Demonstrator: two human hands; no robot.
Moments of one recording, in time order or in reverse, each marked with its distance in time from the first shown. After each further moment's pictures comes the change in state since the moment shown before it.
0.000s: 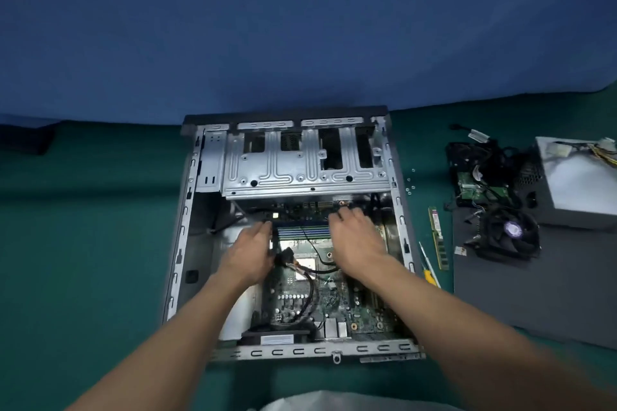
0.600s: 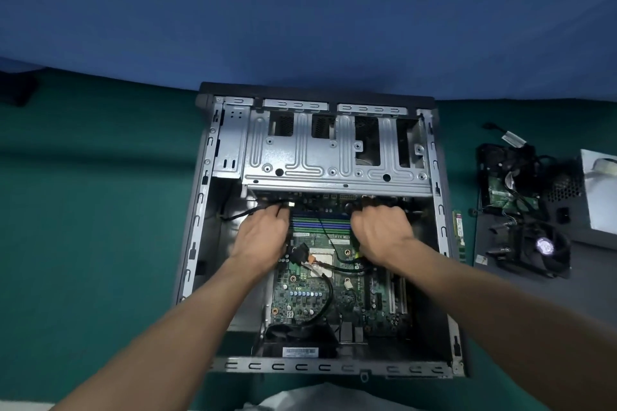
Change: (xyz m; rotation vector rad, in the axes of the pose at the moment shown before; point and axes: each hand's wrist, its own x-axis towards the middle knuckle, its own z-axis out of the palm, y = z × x) left_hand 0.018 -0.010 -0.002 0.188 0.160 0.134; right_hand 0.038 0.010 0.004 -0.381 -0.156 -0.118
